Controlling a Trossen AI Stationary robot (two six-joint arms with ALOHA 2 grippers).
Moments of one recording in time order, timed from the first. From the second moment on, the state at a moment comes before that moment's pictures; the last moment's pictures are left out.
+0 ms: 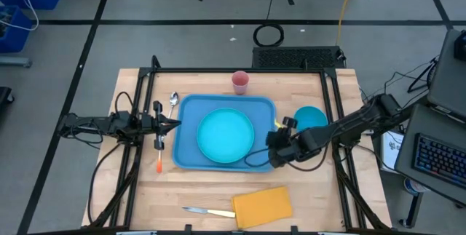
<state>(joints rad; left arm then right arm) -0.12 0.01 0.01 0.11 -0.21 0.15 0.37 1.52 1.12 -0.97 0.58 0.57</state>
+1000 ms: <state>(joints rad) -0.12 0.01 0.01 0.11 -0.21 0.15 0.25 1.30 0.82 -1.19 0.47 0.98</state>
